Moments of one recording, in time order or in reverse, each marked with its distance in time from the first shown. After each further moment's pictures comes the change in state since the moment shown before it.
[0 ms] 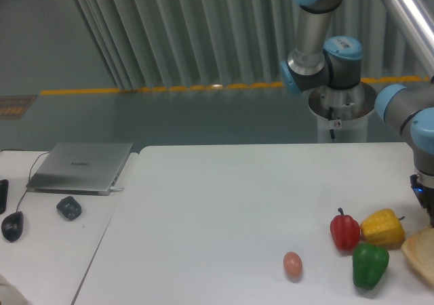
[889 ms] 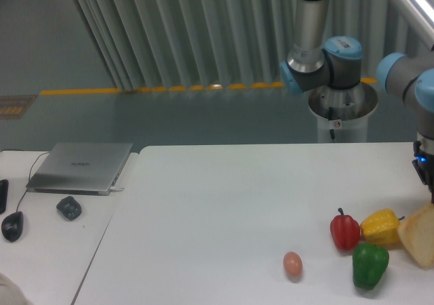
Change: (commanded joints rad) arm 0.055 0.186 0.037 -0.167 -0.101 0.000
